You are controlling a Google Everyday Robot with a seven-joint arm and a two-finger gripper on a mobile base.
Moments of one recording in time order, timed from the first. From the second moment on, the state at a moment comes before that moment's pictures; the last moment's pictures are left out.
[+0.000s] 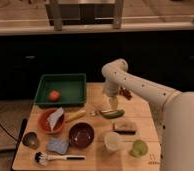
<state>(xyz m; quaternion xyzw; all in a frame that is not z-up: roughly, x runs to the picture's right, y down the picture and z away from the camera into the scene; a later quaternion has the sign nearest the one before) 0.081 0.080 0.869 -0.33 -0.09 -0.17 0.92</state>
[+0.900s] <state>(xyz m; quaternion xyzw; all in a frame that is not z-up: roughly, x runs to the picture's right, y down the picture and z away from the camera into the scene) 0.064 0.098 0.919 -0.32 -0.09 -0.15 0.93</state>
